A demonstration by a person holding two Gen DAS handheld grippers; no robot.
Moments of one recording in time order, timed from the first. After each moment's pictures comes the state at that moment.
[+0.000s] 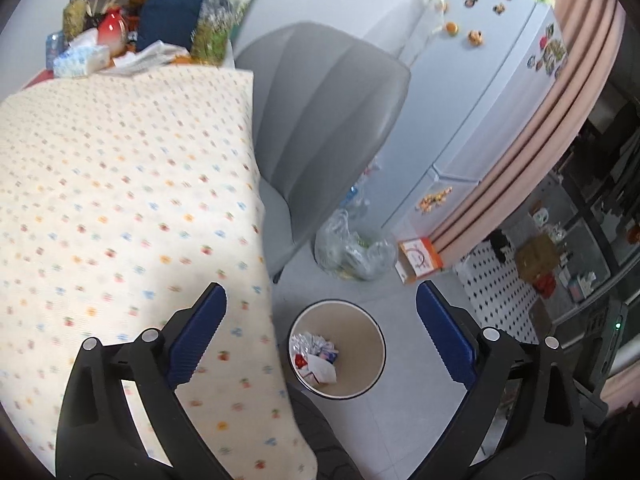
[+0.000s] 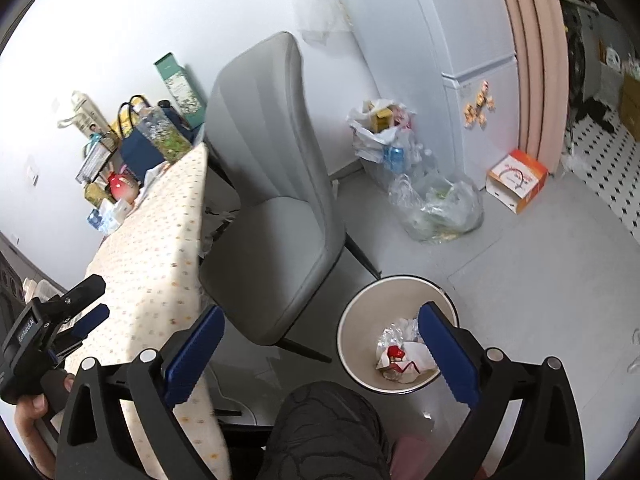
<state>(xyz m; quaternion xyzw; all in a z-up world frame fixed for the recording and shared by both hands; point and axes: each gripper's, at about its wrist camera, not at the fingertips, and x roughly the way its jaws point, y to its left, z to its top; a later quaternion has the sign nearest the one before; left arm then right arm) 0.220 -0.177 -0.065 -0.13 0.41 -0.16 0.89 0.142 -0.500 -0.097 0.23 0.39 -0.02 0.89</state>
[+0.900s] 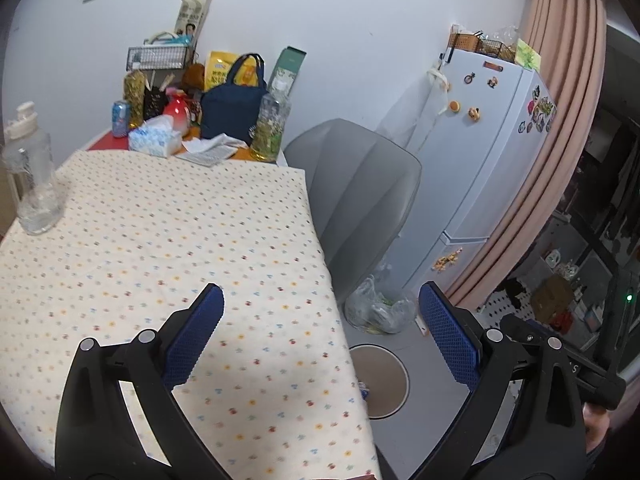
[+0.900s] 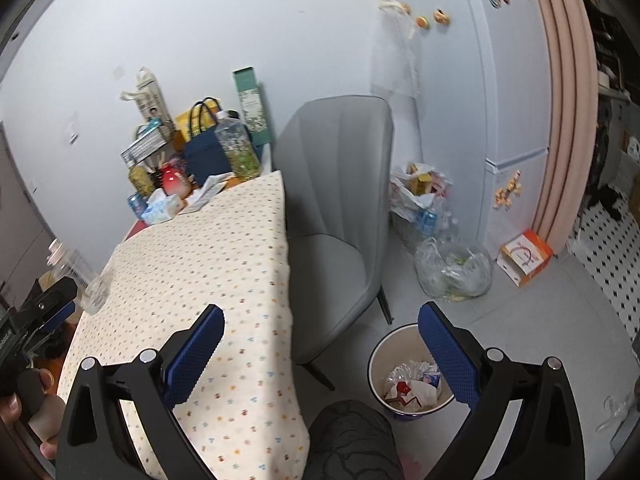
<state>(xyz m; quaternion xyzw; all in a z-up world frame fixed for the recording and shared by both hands) 0.123 -0.065 0.042 -0.12 0.30 -0.11 0.94 0.102 -0.386 0.030 0.13 0.33 0.01 0.94</state>
